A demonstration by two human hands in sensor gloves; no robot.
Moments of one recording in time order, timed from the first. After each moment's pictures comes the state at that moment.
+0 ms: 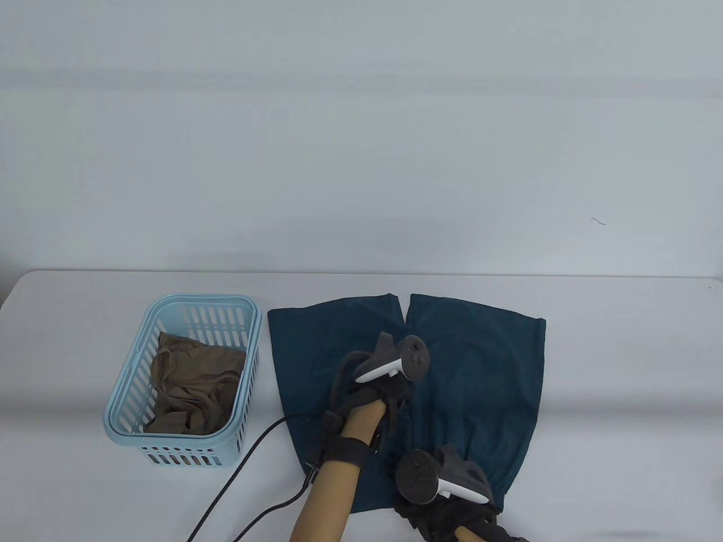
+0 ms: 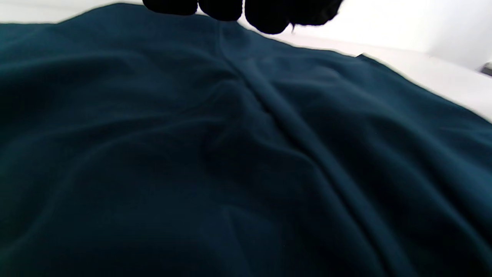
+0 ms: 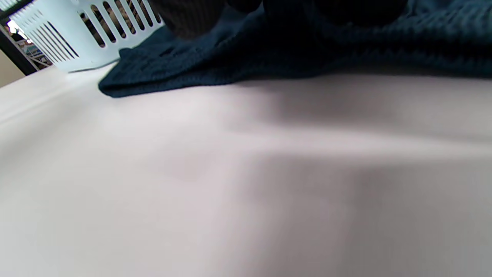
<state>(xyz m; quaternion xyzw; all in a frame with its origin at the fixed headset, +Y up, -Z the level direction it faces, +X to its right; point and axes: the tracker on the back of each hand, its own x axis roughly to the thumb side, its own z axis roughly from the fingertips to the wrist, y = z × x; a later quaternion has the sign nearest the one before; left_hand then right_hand) 0.014 -0.734 -0.488 -0.22 -0.18 0.05 0.96 0.096 -0.773 -0.313 0.24 0.23 0.94 0.09</state>
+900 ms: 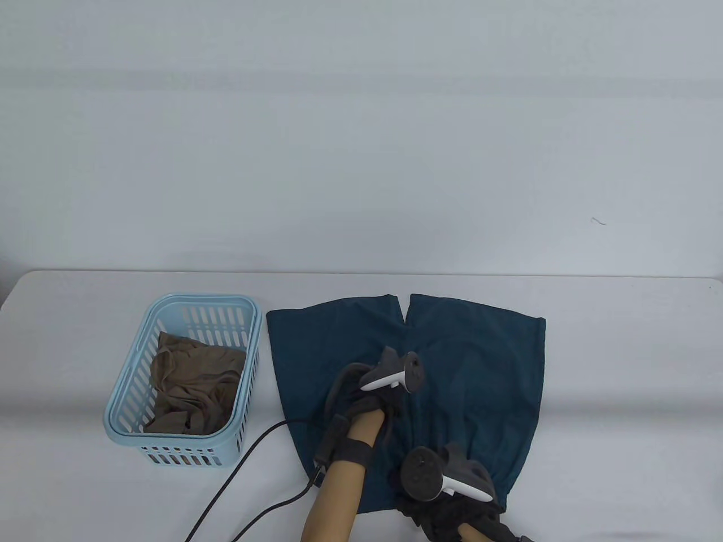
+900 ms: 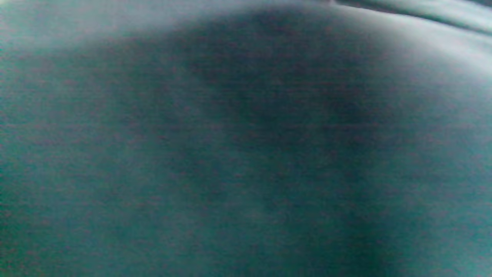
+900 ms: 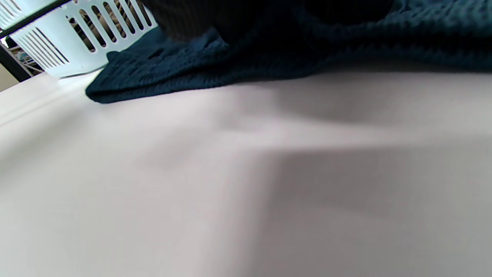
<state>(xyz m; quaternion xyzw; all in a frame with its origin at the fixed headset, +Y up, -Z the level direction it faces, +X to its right) 0.013 -0.782 -0.489 -0.26 -0.16 -0.05 0.95 0.104 -0.772 -0.318 0.22 0.24 0.94 0.11</state>
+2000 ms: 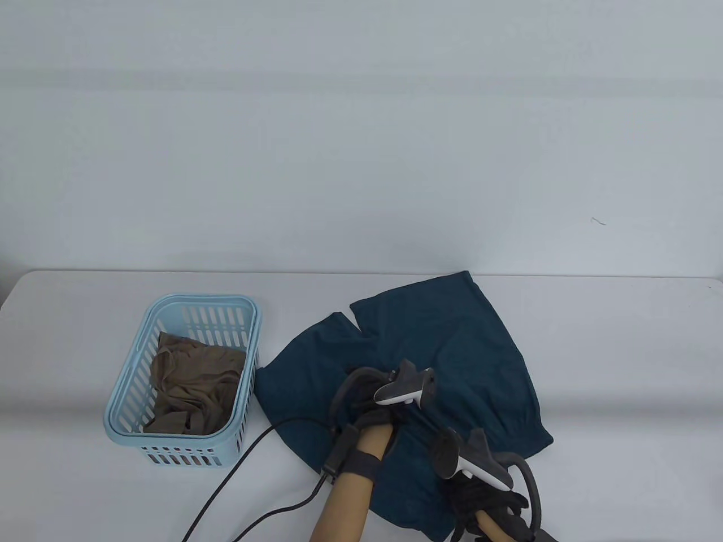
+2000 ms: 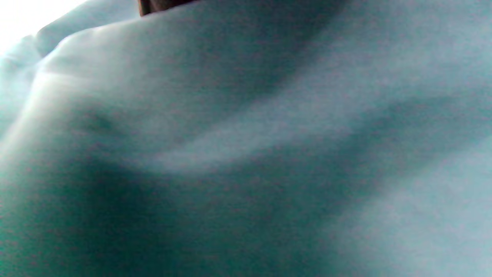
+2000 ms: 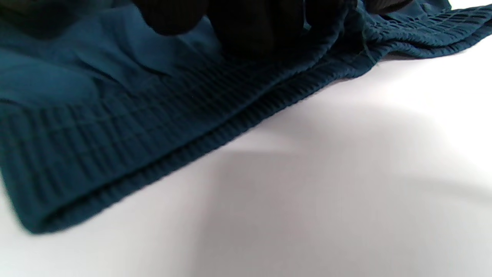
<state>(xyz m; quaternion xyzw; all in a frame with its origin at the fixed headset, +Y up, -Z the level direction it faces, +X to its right) 0.030 -0.779 -0.469 -0.19 -0.17 -0.15 0.96 0.150 -0.761 -0.334 0.02 0.26 0.97 0.00</state>
